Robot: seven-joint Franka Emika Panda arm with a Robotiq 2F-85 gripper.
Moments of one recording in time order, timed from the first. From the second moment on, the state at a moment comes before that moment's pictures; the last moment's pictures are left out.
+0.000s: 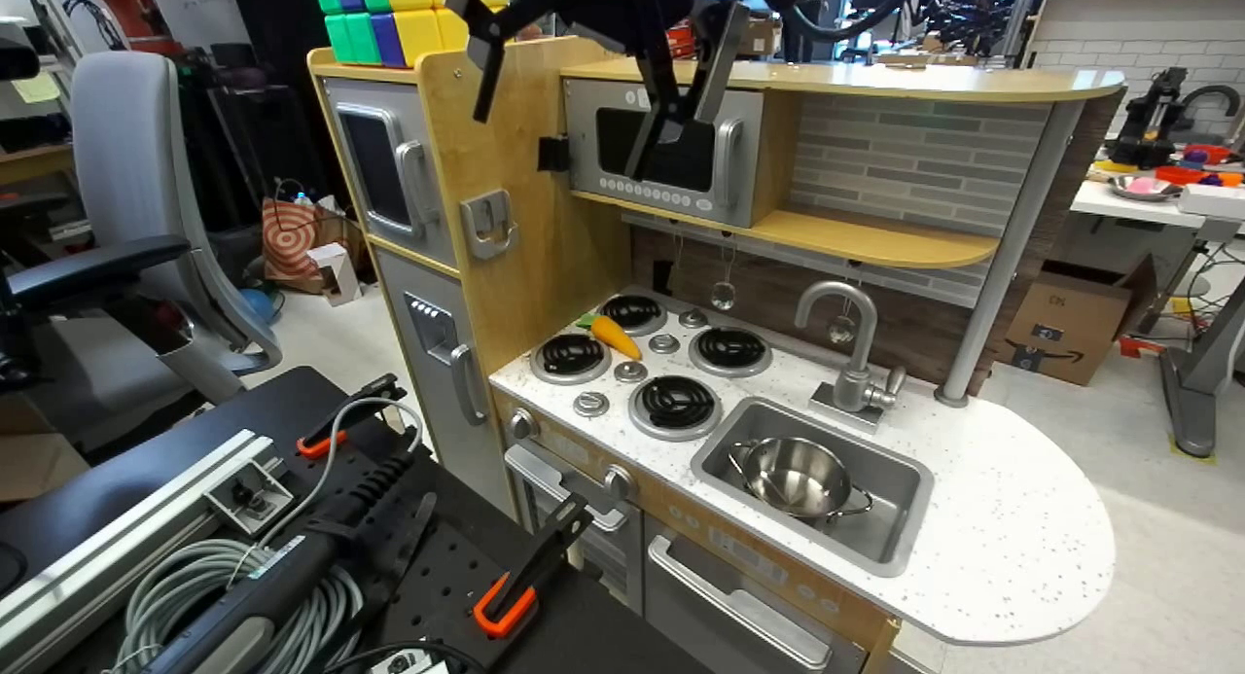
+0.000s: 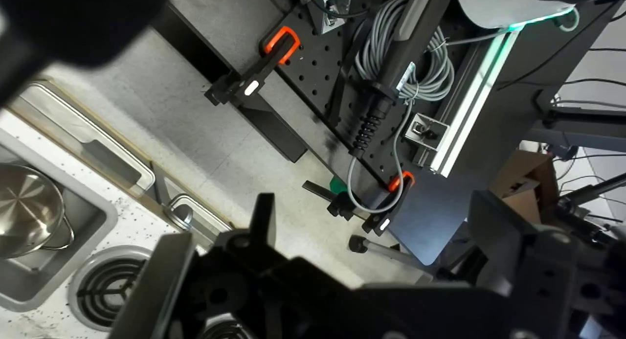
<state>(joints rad) -0.04 -0.02 -0.23 -2.12 0.05 1.67 -1.16</state>
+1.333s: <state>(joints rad) -0.05 0.27 0.04 -2.38 0.29 2.82 -1.02</state>
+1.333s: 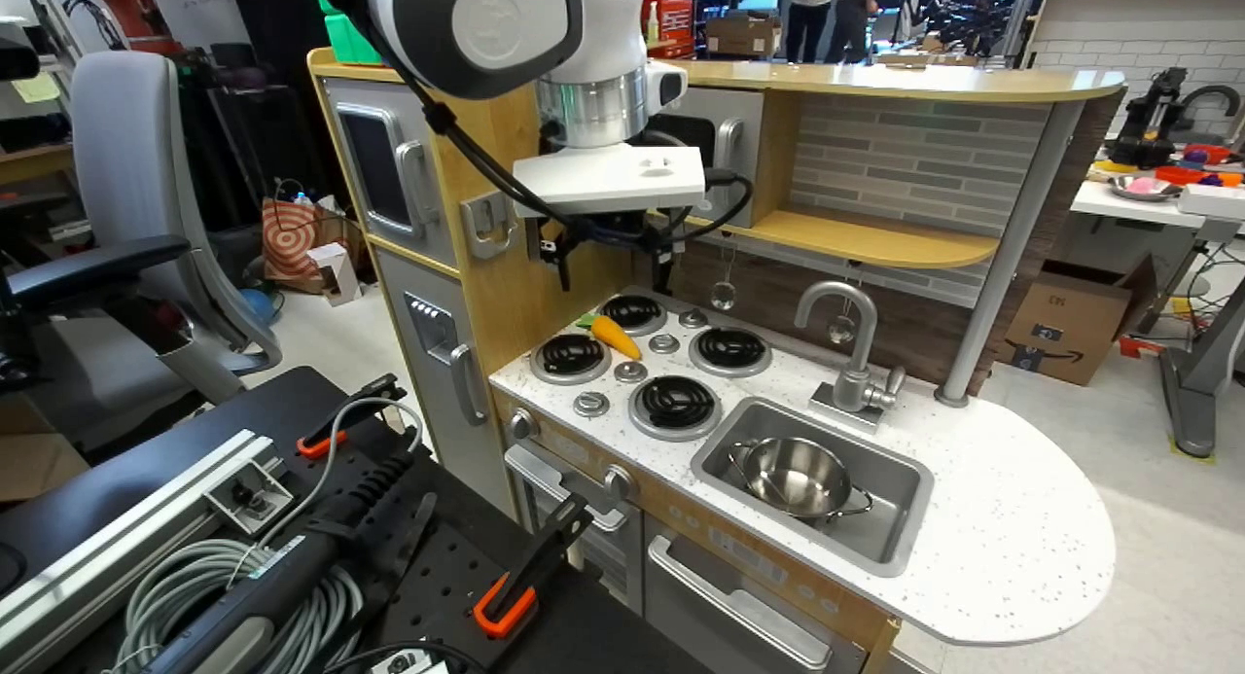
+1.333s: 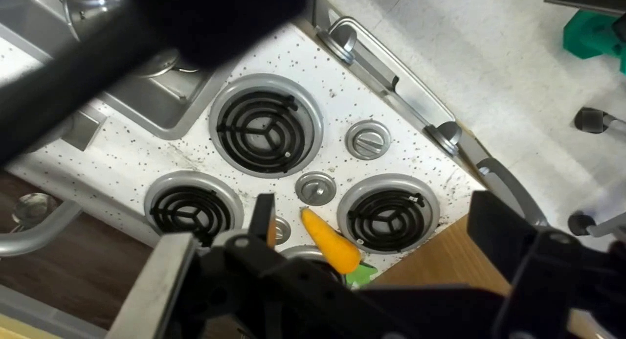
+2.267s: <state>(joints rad) -0.07 0.41 0.09 -2.32 0.14 3.05 -0.81</state>
